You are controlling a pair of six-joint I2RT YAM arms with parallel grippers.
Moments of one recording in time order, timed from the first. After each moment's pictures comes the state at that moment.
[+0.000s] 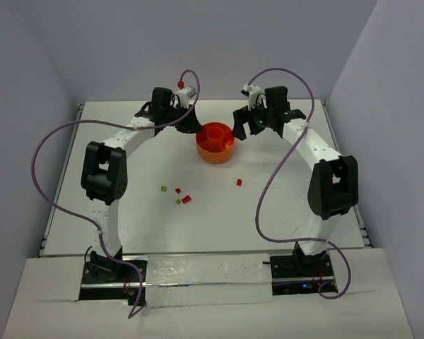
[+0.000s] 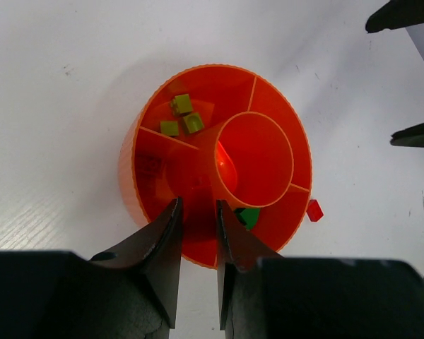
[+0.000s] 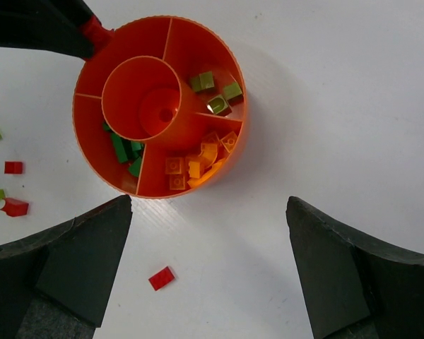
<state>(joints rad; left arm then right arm) -0.36 2.10 1.70 -0.22 0.63 -0.11 0.22 1.79 1.50 -0.42 -0.46 -0.18</state>
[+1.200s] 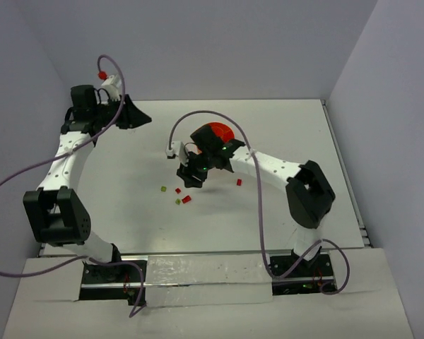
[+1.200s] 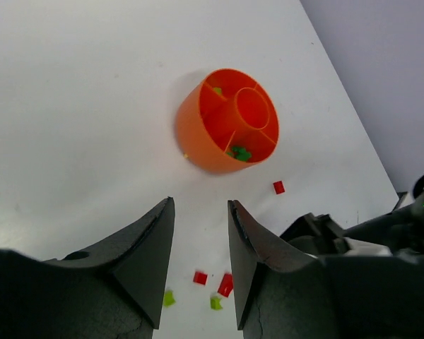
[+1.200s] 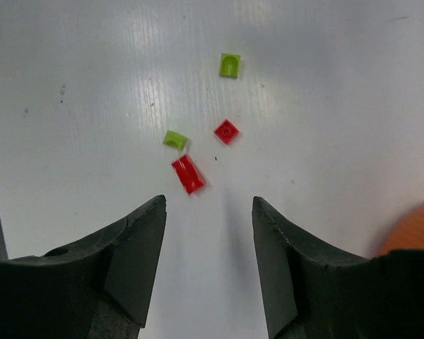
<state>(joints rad) 0.01 1.58 1.41 -0.31 0.80 -0.21 0.79 1.81 1.43 -0.49 -0.47 -0.47</state>
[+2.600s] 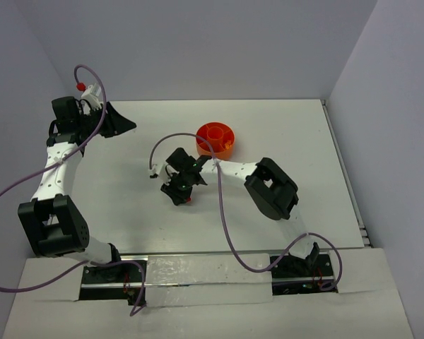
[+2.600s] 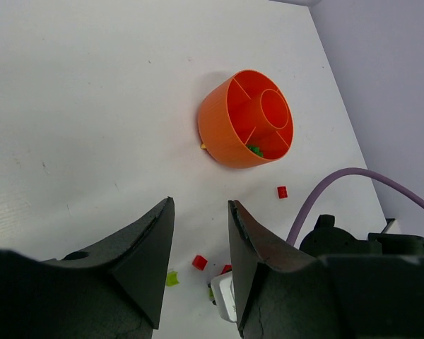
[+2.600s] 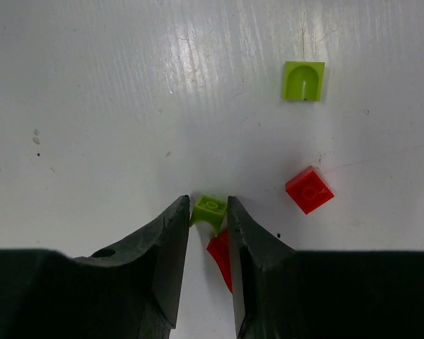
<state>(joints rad) 0.17 1.48 1.26 -0.27 0.83 -0.28 0.93 2.14 1.55 -0.46 -0.38 -0.27</state>
